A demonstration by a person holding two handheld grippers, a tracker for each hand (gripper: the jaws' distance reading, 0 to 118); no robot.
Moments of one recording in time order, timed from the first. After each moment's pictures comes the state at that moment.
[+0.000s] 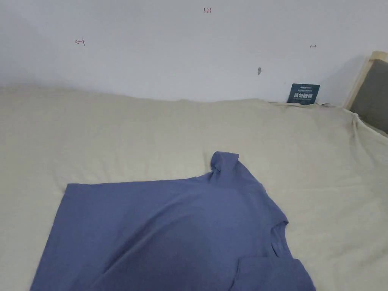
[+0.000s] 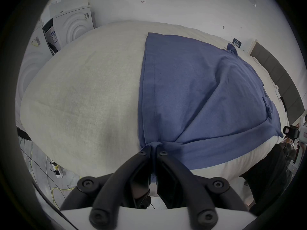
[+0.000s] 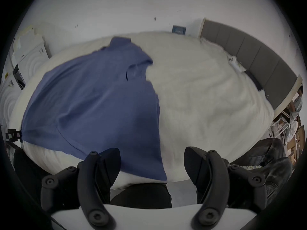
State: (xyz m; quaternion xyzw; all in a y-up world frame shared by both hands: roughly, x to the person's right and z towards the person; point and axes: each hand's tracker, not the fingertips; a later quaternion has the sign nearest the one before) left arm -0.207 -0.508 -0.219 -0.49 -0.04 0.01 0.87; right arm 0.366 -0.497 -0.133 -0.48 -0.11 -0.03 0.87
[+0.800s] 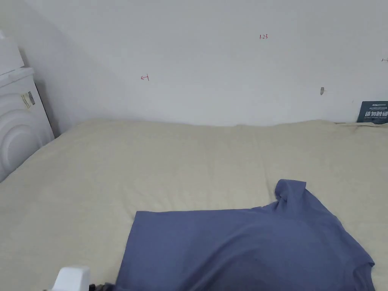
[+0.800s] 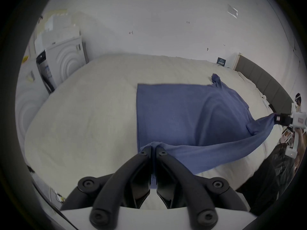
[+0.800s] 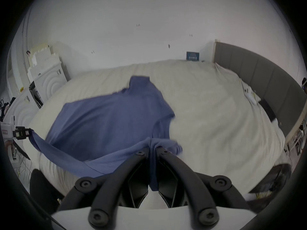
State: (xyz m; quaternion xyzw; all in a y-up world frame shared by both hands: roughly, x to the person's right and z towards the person) left arm -0.212 -0.399 -0.285 -0.37 -0.09 -0.01 0.92; right arm 0.359 -0.395 -0.210 -0.33 -0.05 -0.04 0.94
